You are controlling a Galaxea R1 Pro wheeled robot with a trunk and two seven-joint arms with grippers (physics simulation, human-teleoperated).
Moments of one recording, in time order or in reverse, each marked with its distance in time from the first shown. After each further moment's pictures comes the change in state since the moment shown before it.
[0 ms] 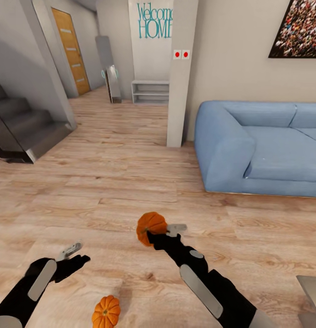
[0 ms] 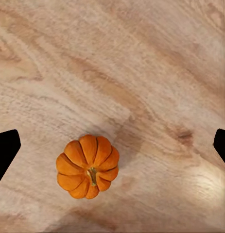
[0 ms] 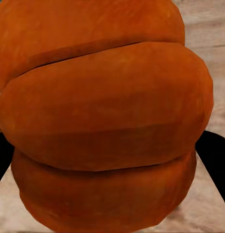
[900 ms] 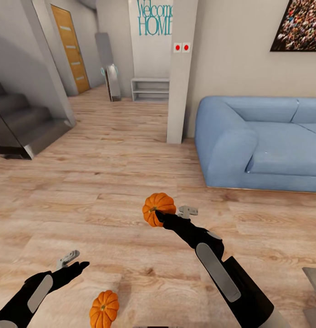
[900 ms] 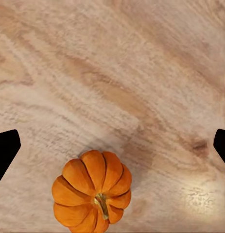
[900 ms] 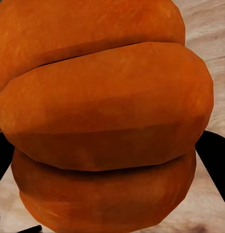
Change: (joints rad) left arm -0.009 0.014 0.005 0.225 -0.099 -0.243 -0.261; right arm 0.003 -0.007 -0.208 -0.222 -0.106 0.161 -0.010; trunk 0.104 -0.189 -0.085
